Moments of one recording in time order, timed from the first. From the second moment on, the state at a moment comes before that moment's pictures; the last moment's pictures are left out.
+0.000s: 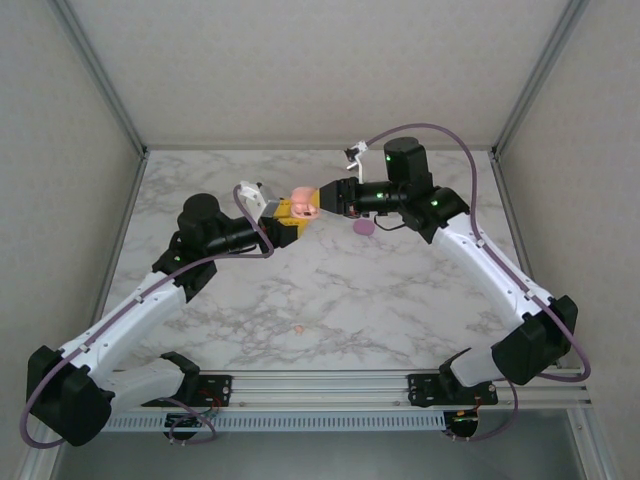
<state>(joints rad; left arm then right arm) -0.53 1.09 0.86 0.16 0.64 -0.03 0.57 1.43 1.43 -0.45 -0.80 0.65</state>
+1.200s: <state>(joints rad) -0.53 0.92 0.86 0.15 0.41 -0.05 0.69 1.51 1.13 -0.73 -0.31 0.67</state>
